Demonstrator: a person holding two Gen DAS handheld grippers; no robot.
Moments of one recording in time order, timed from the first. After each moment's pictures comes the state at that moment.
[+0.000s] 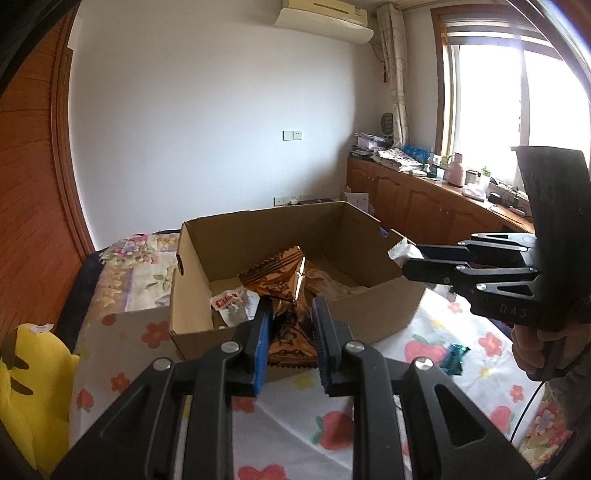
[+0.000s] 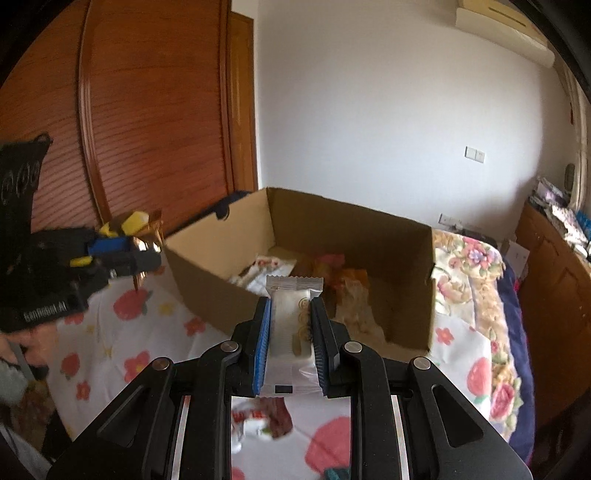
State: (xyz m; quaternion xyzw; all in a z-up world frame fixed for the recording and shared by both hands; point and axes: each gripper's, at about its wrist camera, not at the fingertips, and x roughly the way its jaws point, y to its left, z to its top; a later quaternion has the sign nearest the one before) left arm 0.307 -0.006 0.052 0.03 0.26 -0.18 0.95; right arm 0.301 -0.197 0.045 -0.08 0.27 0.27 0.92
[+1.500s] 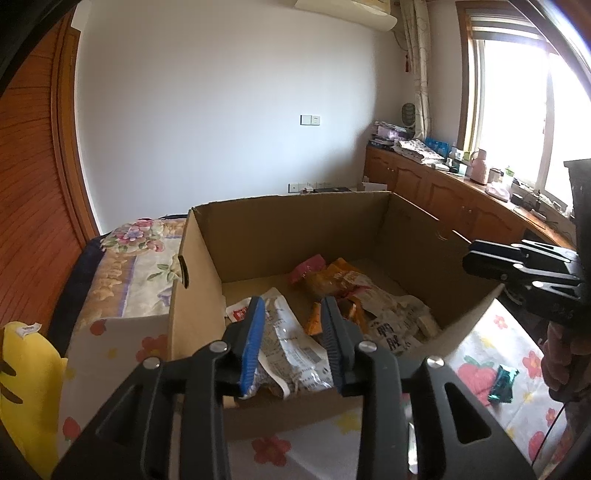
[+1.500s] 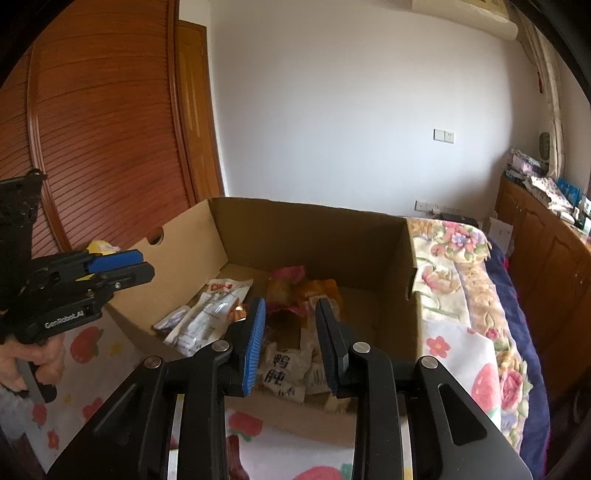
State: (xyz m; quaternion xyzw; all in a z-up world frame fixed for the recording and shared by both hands) left arm 0.389 -0.001 0.014 0.02 0.28 -0.15 0.95; right arm 0.352 -0.215 0.024 -0.04 0.27 0.21 0.94
